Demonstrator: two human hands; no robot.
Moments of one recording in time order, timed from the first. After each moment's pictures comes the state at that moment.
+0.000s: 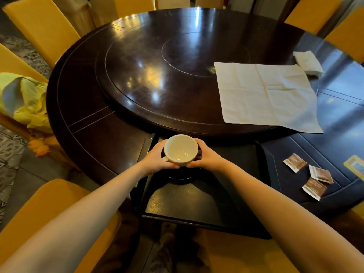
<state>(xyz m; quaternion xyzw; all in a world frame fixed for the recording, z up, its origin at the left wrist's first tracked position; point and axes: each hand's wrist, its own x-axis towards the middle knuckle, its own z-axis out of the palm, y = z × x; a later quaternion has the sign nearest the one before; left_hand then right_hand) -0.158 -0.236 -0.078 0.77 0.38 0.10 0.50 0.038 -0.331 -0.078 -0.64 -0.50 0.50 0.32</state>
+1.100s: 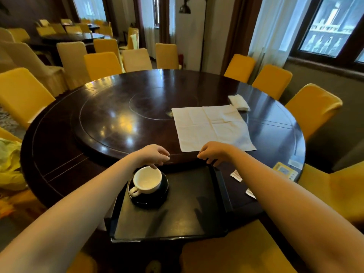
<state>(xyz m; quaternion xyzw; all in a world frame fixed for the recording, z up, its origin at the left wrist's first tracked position) -0.070 -0.281 0.092 0.82 0.36 -0.05 0.44 0.112 -0.425 0.119 -0.82 -0.41 0.39 0.14</state>
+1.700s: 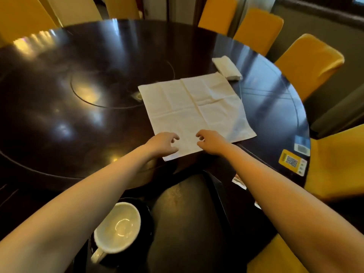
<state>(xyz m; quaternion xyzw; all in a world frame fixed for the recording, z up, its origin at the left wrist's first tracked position) 0.131 -0.174 -0.003 0.93 0.19 -0.11 0.28 0.253 -0.323 0.012 -0.87 -0.39 0.26 0.12</state>
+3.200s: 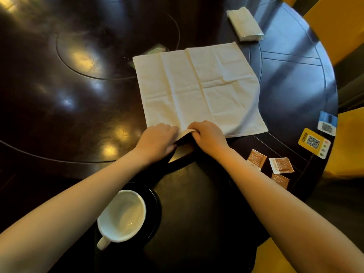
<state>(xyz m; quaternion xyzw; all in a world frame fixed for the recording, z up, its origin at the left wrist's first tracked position) 0.090 -0.172 -0.053 0.99 0.08 0.00 0.08 0.221 -0.308 -0.050 -0.85 -0.46 0.14 0.21</state>
